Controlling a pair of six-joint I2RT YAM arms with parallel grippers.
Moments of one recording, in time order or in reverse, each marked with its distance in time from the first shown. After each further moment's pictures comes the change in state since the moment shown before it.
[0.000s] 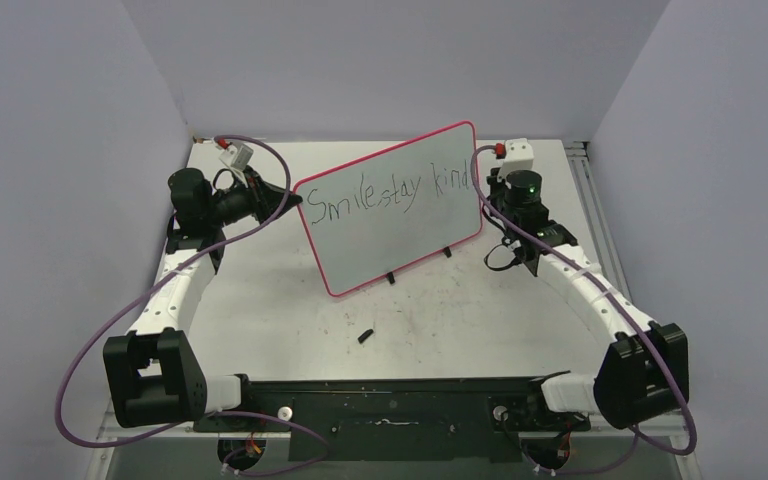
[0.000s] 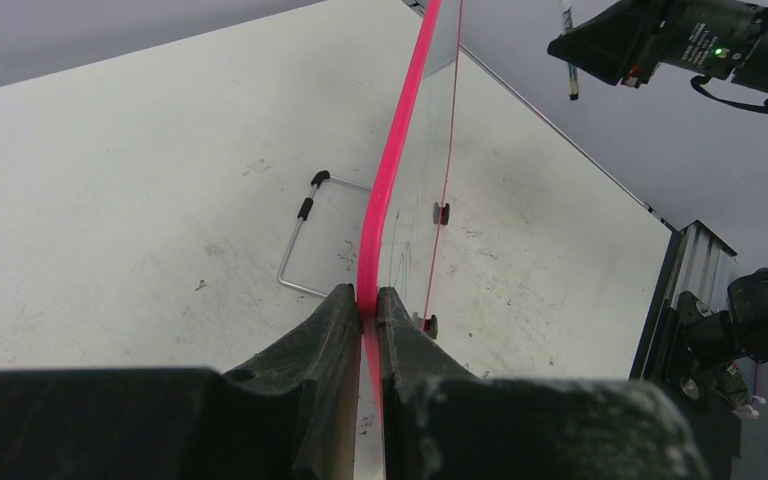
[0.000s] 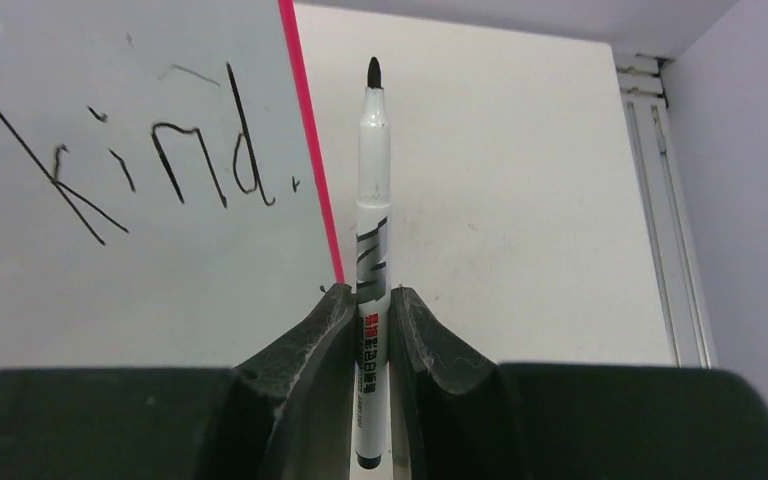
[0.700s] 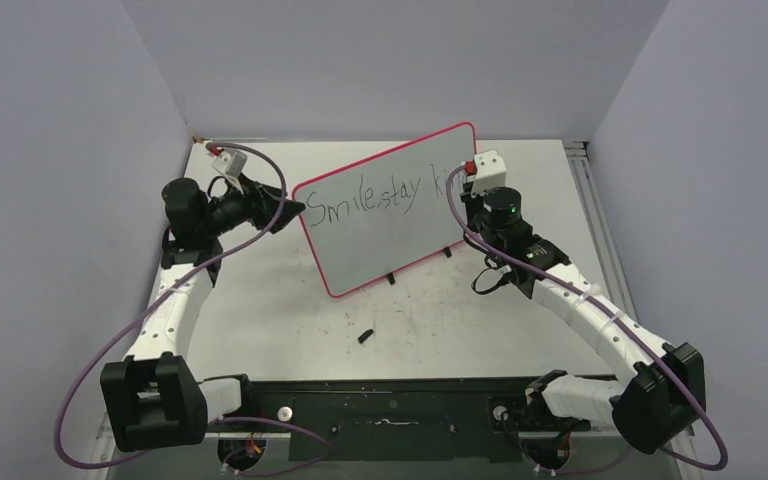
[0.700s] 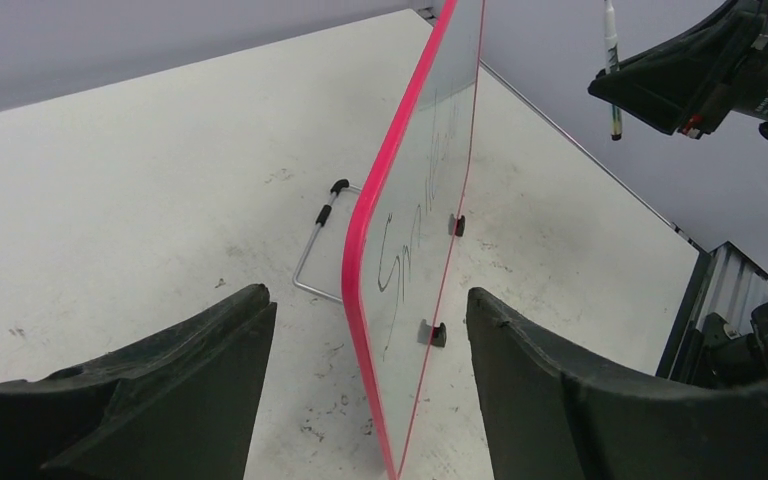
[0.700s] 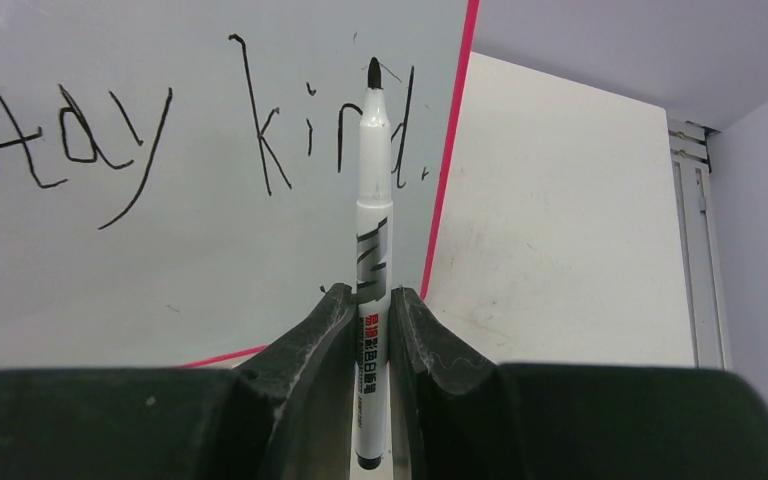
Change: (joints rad) left arm 0.006 -0.091 -0.054 0.000 -0.050 -0.010; right arm 0.219 -0.126 -0.025 -0.023 0.087 -0.040
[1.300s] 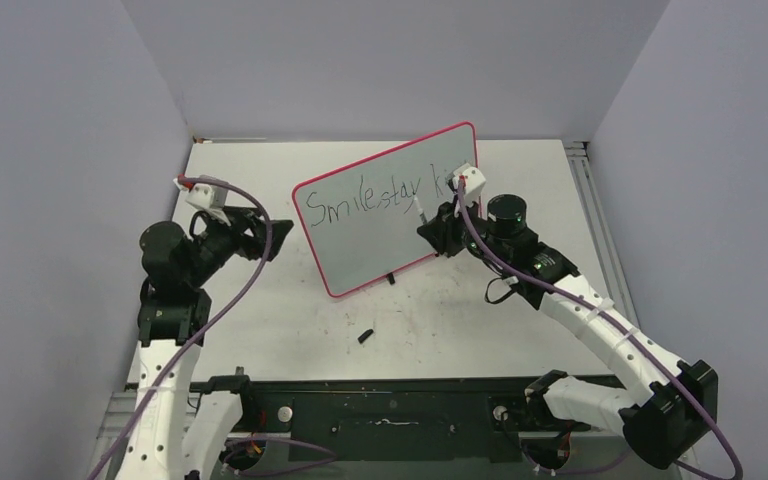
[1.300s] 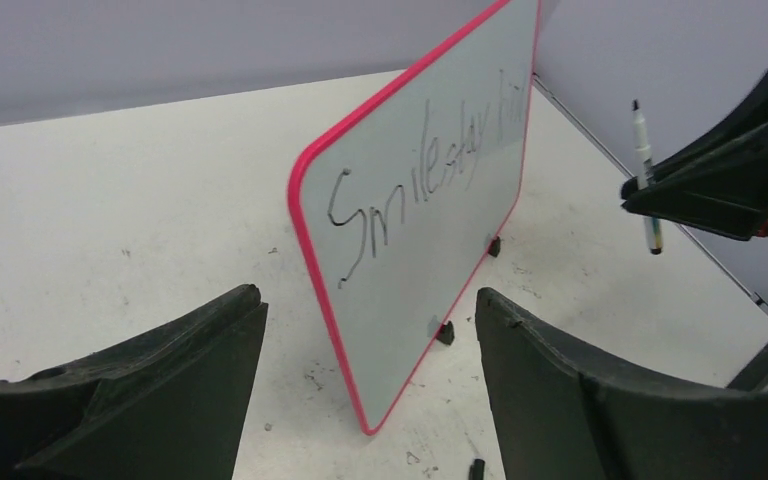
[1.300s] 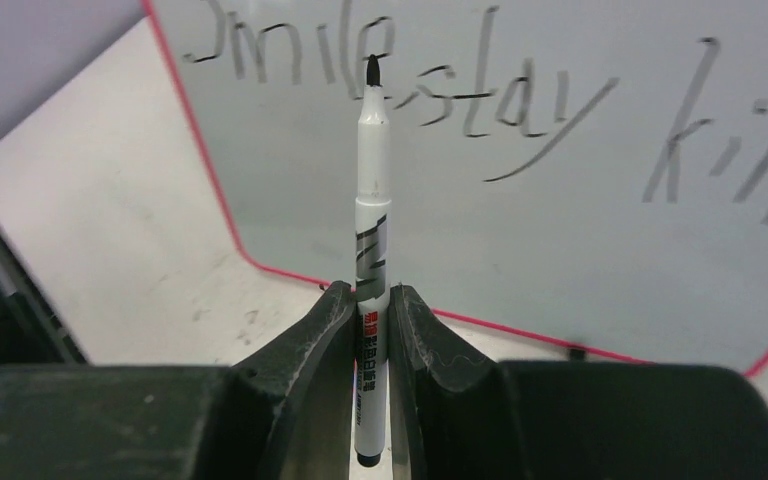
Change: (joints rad) left arm -0.037 -0.446 -0.043 -0.365 -0.363 0.039; right arm 0.034 -0.100 -0.009 -0.047 -0.566 0.167
